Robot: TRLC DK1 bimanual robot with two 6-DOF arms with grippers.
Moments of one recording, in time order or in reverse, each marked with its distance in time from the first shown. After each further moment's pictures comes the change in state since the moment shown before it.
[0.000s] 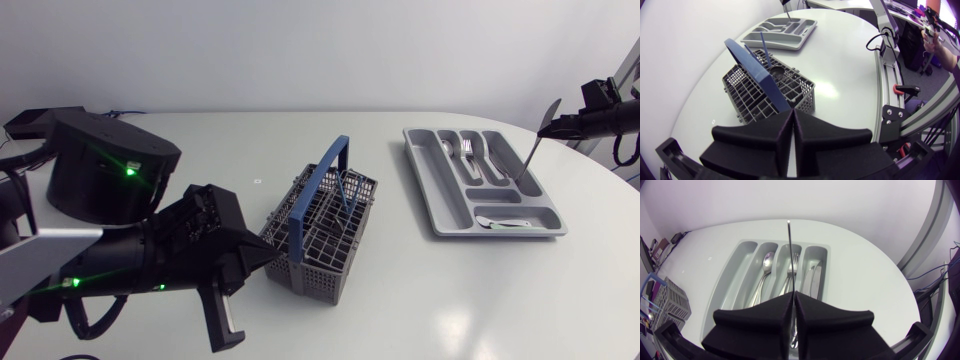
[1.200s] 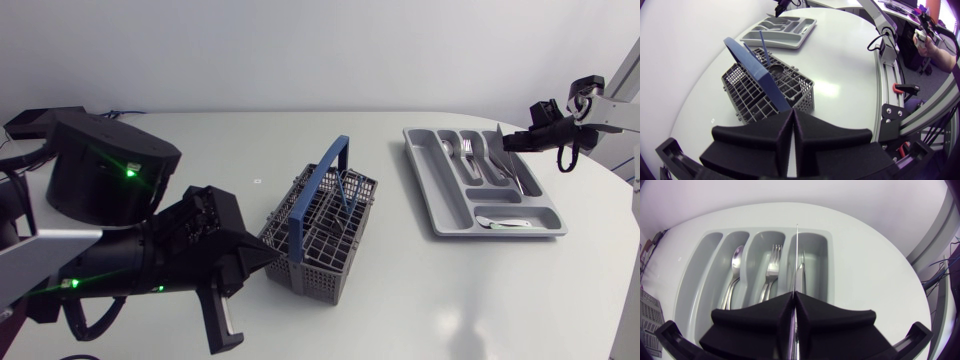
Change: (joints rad) left arm -0.001 -0.002 0.000 -0.012 0.000 0.000; right arm 0.102 0.288 0.209 0.108 0.208 0.109
